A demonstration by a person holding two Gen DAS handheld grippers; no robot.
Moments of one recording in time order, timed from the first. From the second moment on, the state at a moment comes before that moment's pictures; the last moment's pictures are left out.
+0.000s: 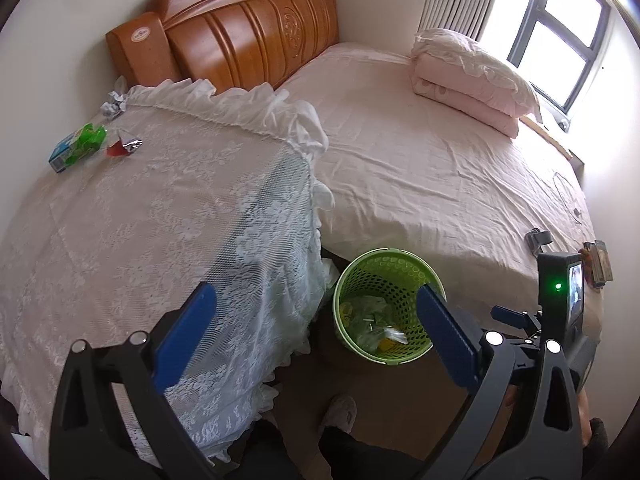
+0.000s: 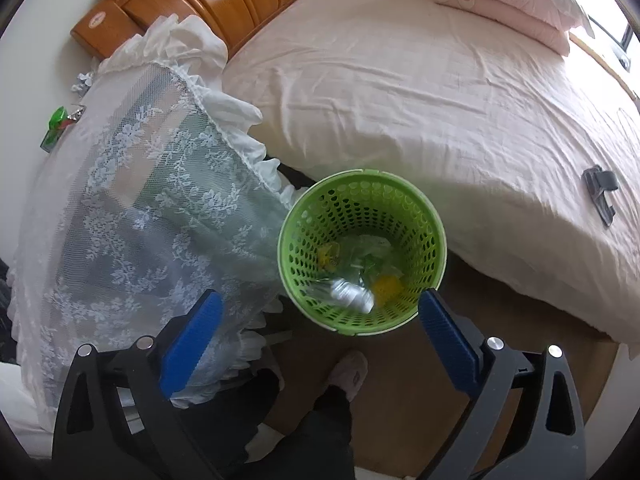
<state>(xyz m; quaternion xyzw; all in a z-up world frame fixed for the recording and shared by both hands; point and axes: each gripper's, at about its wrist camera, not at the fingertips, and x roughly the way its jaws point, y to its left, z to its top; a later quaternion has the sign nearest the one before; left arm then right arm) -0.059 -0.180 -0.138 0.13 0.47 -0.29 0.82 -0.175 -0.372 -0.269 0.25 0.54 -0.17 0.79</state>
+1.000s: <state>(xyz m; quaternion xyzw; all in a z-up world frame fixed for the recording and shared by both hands) 0.102 0.024 -0.132 0.05 0.46 -0.11 0.88 0.057 -0.195 -0.173 0.12 0.49 0.00 0.86</state>
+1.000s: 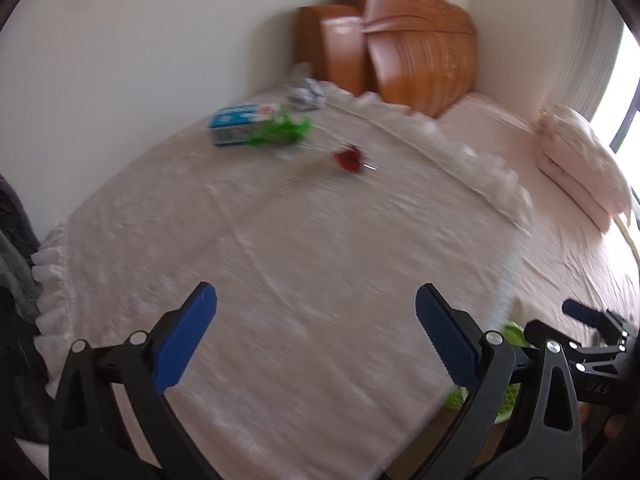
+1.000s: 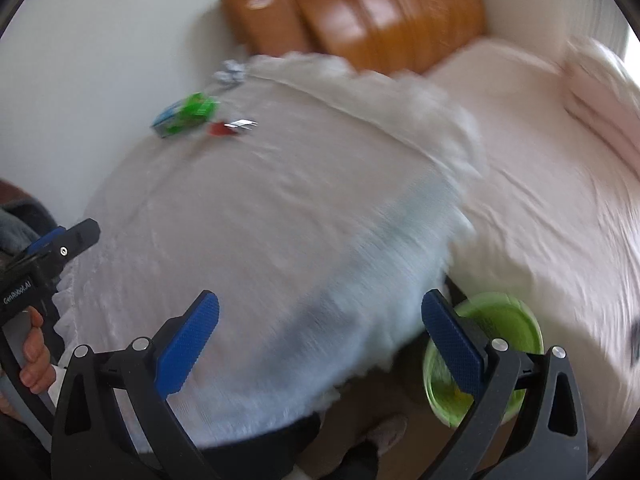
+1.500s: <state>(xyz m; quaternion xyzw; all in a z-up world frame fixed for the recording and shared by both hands) 0.236 0.099 -0.160 0.02 0.46 -0.07 0.88 0.277 -0.112 -0.218 0.02 0.48 0.03 0.87</state>
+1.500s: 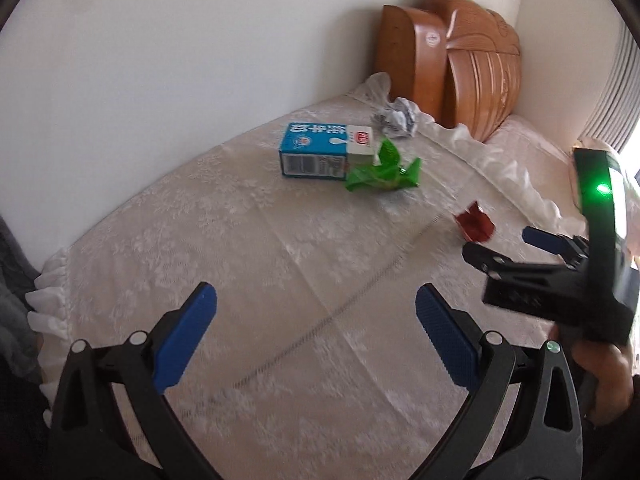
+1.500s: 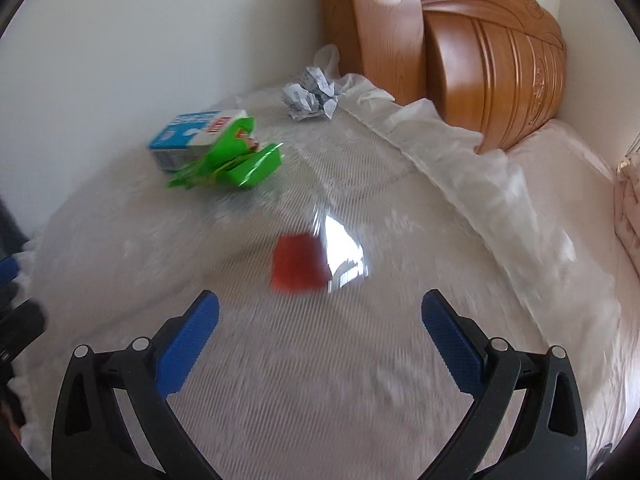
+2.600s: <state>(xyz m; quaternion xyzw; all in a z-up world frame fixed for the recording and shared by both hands) 0.371 -0.021 -0.231 0.09 0.46 -0.07 0.88 0.123 -0.220 -0.172 0.14 0.48 -0.03 0.87</state>
